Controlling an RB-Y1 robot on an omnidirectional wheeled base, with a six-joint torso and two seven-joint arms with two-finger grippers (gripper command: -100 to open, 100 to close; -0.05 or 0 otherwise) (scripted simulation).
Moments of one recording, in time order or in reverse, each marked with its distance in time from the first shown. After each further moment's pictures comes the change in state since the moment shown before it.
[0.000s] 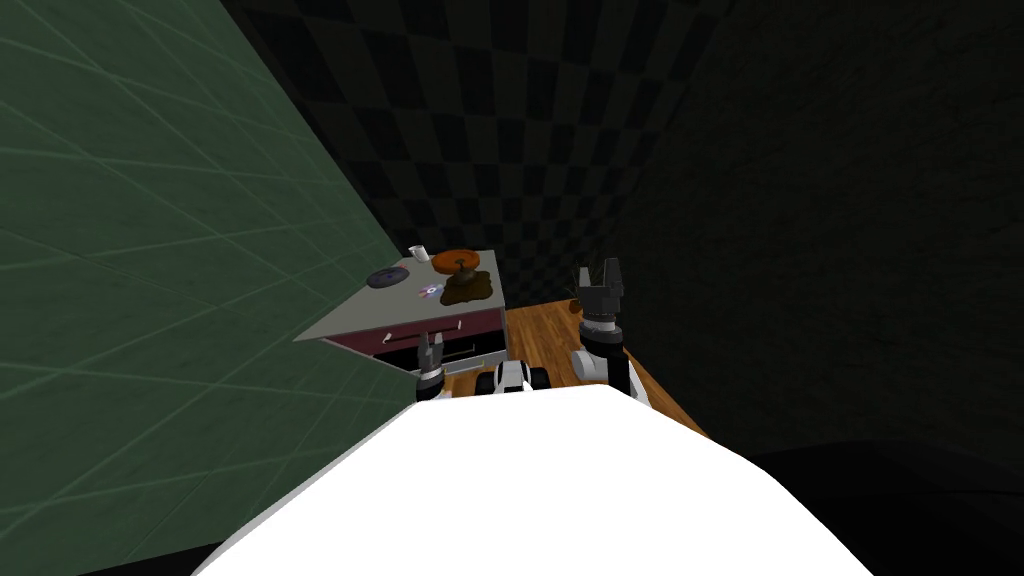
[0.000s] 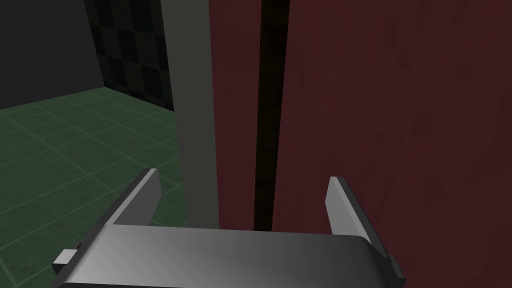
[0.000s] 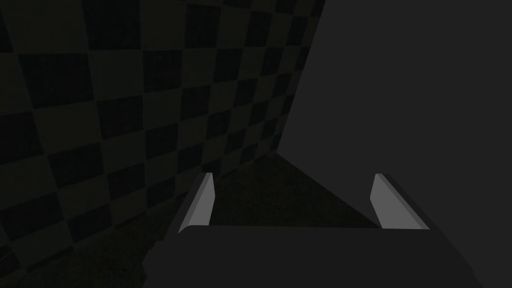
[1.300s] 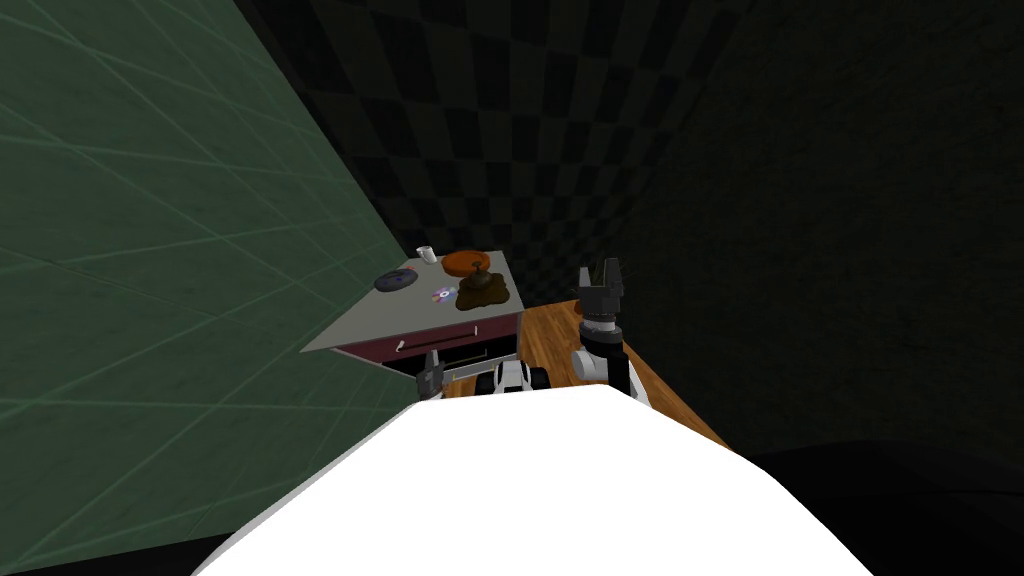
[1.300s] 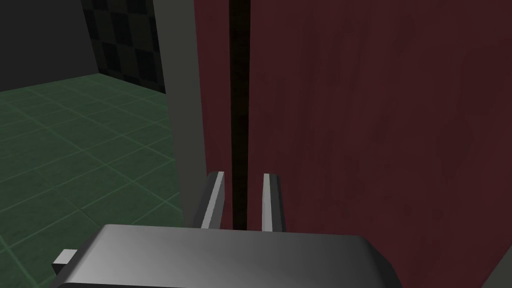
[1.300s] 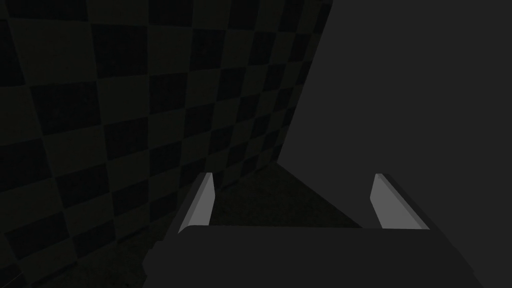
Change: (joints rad) left arm 0.090 -0.043 -0.025 0.130 -0.014 -0.213 -0.017; right arm 0.000 0.000 0.000 0.000 0.000 0.000 0.000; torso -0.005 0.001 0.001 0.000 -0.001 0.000
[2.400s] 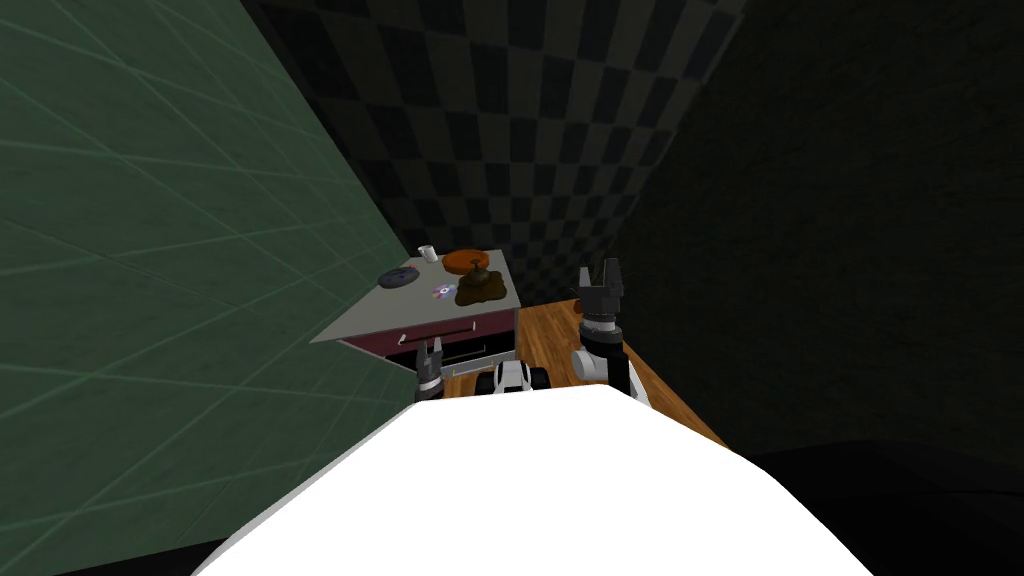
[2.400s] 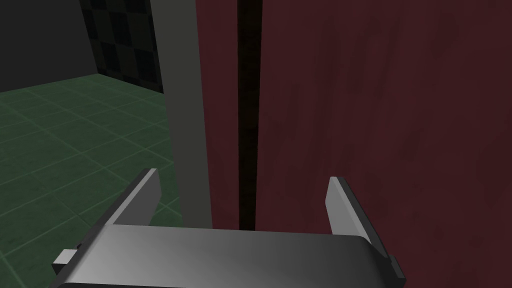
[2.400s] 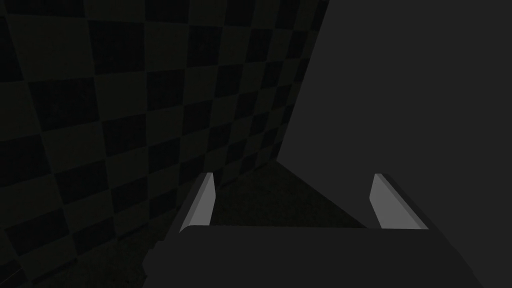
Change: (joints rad) left arm -0.058 0.033 0.022 -0.065 0.014 0.127 0.019; right arm 0.000 0.000 0.000 0.000 0.000 0.000 0.000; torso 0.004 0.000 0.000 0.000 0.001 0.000
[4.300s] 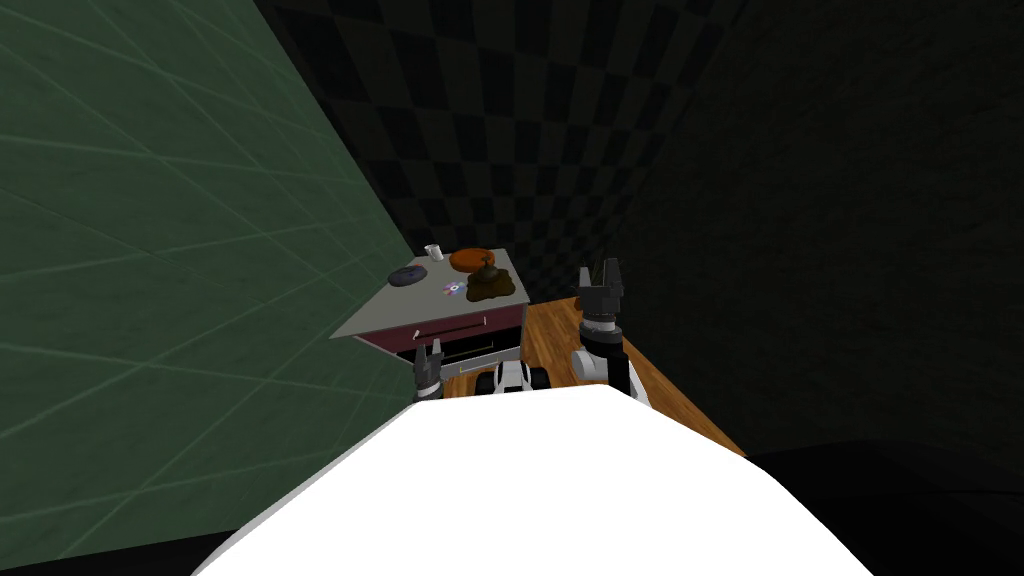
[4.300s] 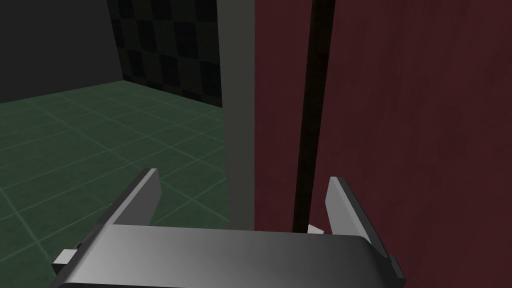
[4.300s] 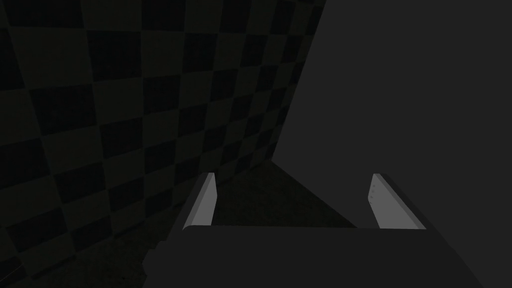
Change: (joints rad) left arm 0.094 -0.014 -0.027 -0.144 -0.024 -0.004 -0.047; right arm 0.000 0.000 0.000 0.000 0.000 0.000 0.000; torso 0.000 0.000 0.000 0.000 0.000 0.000
